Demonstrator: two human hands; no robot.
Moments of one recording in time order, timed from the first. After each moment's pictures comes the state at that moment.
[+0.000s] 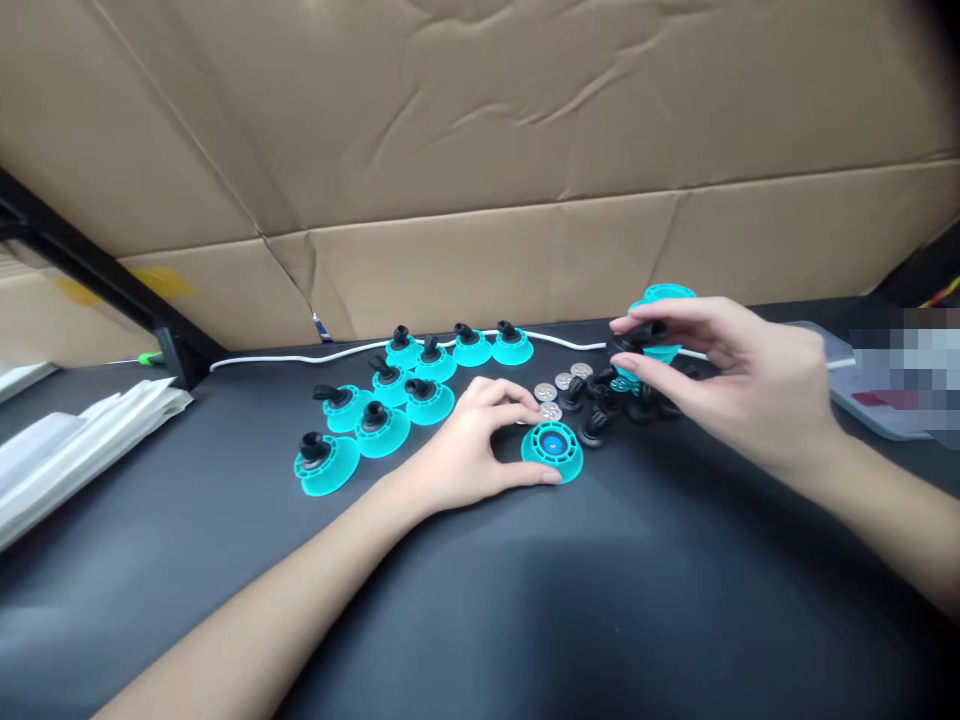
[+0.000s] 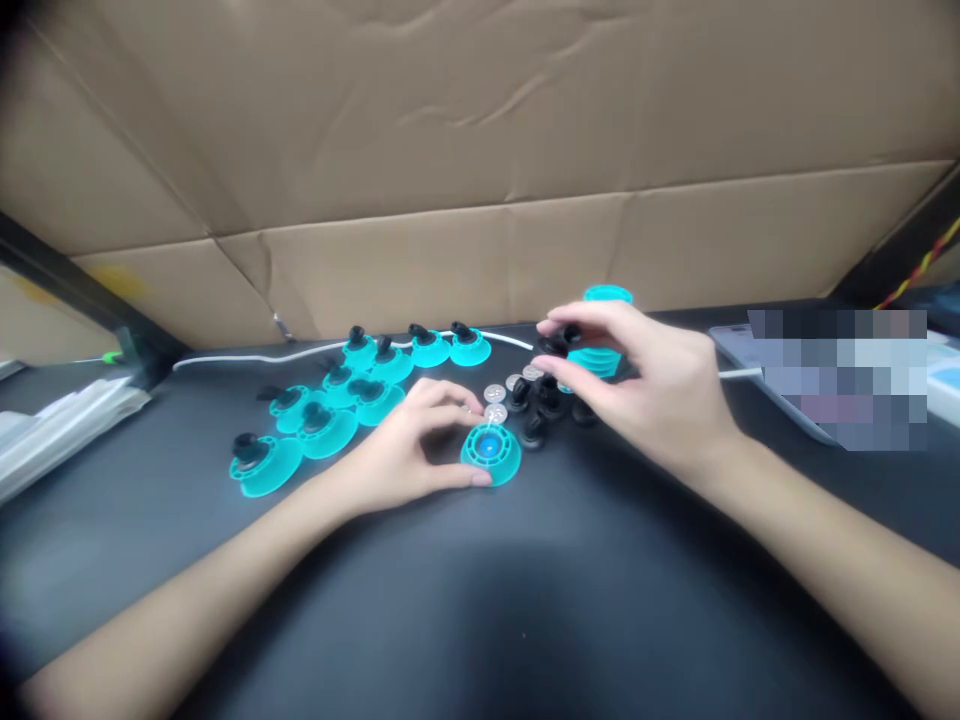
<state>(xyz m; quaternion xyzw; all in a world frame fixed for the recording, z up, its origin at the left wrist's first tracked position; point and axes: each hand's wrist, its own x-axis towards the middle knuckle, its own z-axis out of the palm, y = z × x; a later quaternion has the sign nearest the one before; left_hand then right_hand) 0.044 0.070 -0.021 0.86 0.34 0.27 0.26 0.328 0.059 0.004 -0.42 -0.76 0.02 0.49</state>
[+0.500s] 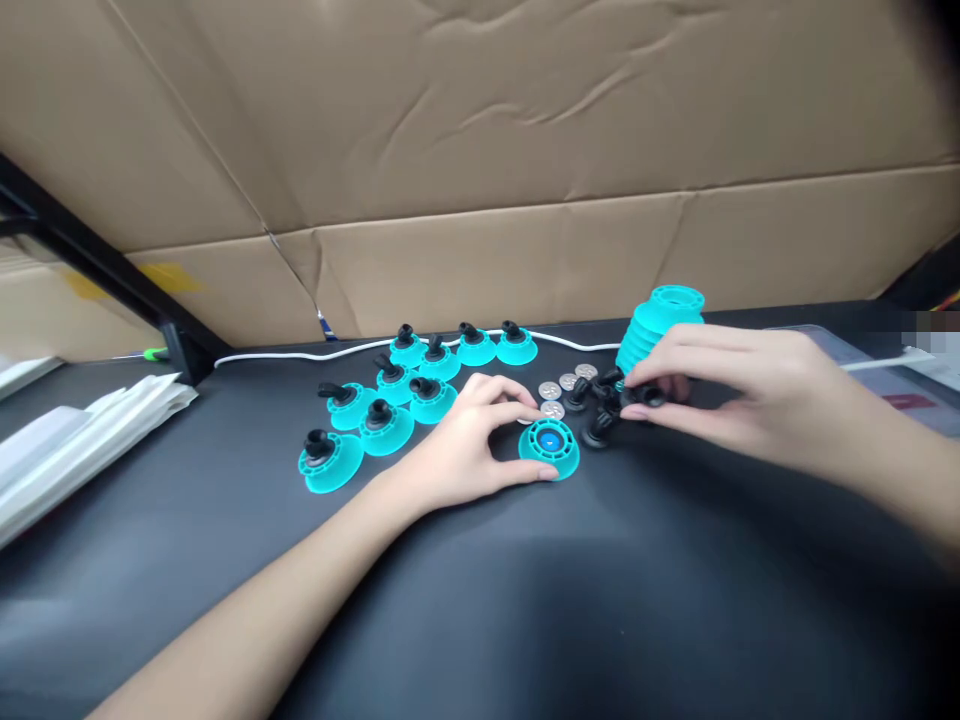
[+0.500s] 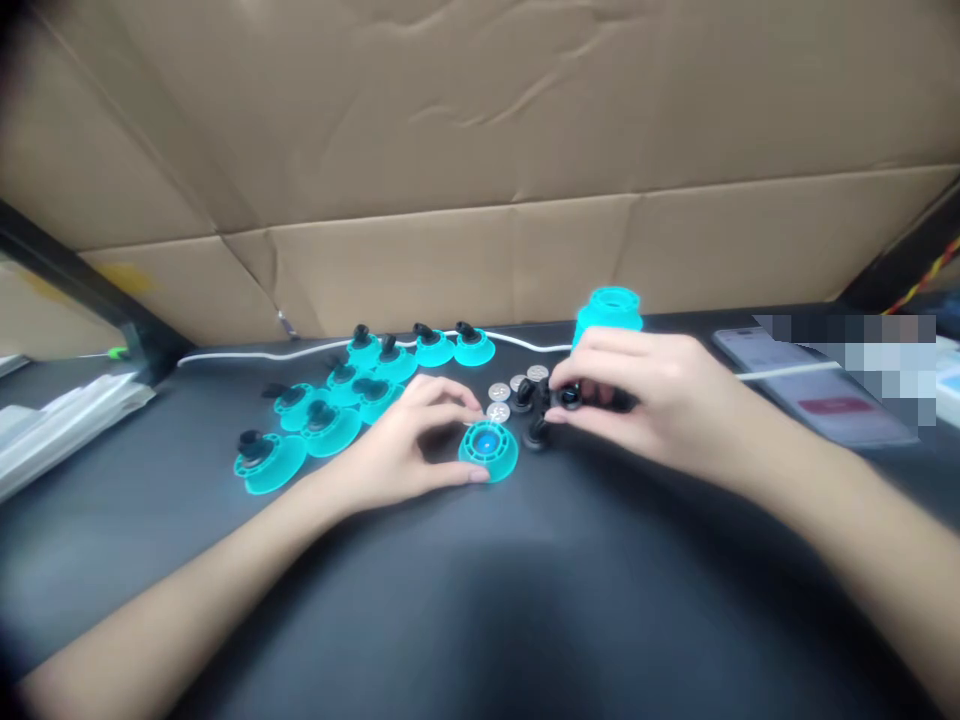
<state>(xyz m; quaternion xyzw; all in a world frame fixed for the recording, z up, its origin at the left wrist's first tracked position) 0.035 0.071 -0.018 0.87 0.34 0.25 0.23 0.346 0.061 0.026 -0.31 -0.90 -0.01 0.31</state>
